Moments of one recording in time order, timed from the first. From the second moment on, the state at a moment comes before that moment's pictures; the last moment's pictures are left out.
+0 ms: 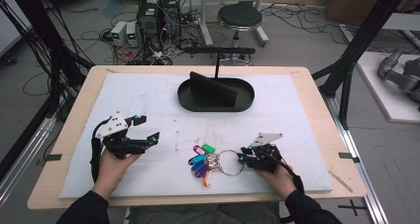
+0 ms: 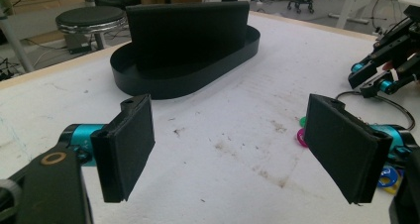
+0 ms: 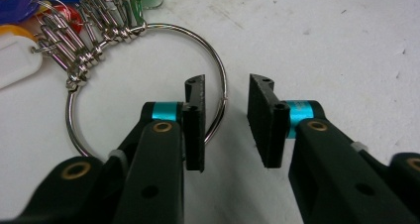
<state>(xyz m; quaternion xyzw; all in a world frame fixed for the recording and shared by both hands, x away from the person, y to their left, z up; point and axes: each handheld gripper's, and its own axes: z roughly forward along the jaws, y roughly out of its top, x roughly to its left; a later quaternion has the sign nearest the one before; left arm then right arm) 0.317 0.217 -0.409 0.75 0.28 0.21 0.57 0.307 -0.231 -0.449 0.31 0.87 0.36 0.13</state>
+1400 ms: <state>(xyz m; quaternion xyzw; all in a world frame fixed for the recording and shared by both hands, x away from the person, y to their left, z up) 0.308 0.222 -0.412 0.75 0.29 0.22 0.55 0.313 -0.237 -0.418 0.34 0.78 0.52 0.10</state>
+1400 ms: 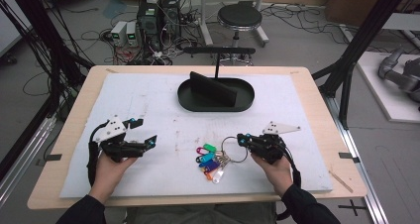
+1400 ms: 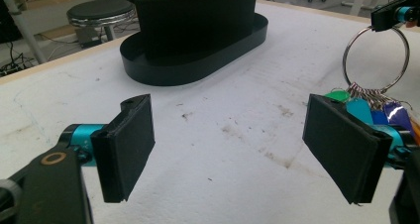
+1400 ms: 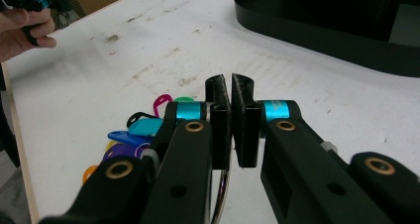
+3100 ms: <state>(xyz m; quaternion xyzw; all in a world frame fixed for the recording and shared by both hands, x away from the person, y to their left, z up) 0.309 0.224 -0.414 0.76 0.29 0.21 0.55 0.334 -0.259 -0.334 0.25 0.80 0.53 0.15</state>
